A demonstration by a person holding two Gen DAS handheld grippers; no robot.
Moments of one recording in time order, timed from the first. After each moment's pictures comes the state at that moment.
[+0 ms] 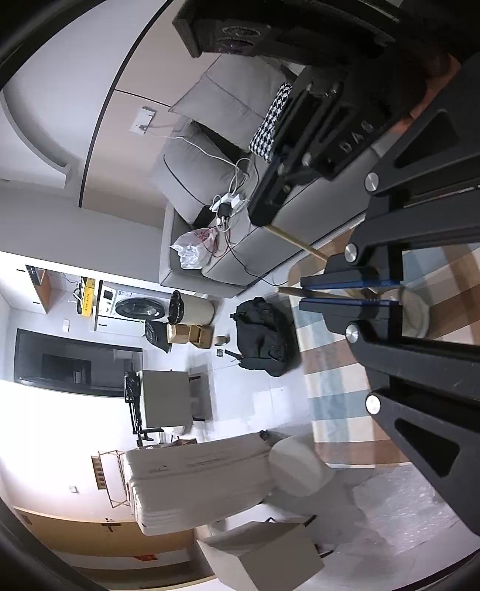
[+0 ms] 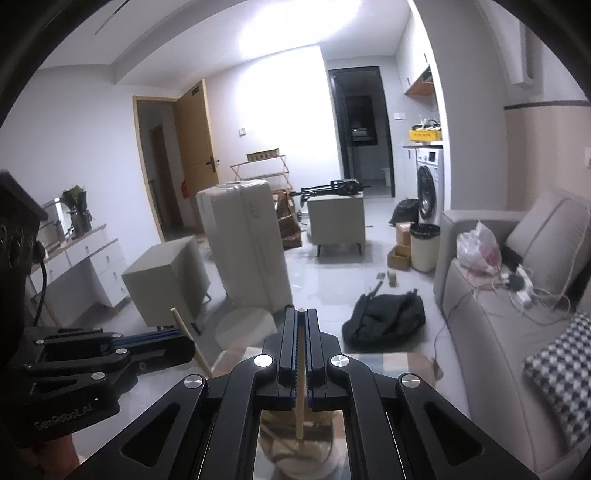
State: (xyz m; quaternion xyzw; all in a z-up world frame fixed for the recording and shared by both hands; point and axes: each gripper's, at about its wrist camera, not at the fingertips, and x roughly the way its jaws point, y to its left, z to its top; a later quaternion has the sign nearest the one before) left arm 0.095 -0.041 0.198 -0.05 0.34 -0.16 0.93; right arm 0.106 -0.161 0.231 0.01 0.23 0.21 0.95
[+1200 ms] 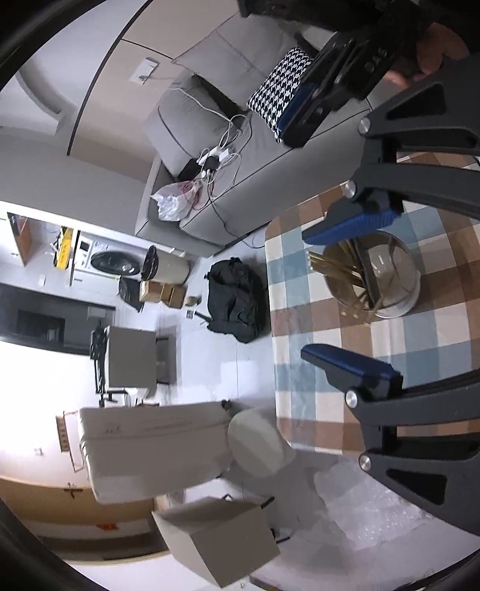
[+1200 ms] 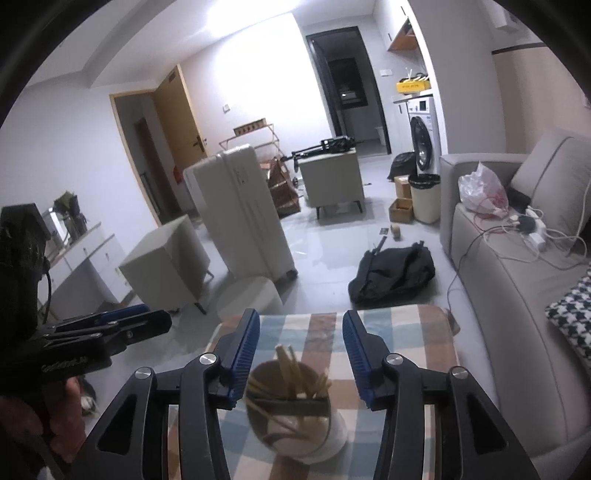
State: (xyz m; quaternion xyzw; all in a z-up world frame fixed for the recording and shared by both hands) left arm 0.088 -0.009 0.168 -0.08 0.39 -0.08 0.91; right arm 0.122 -0.191 0.175 0.07 0.30 0.21 0.93
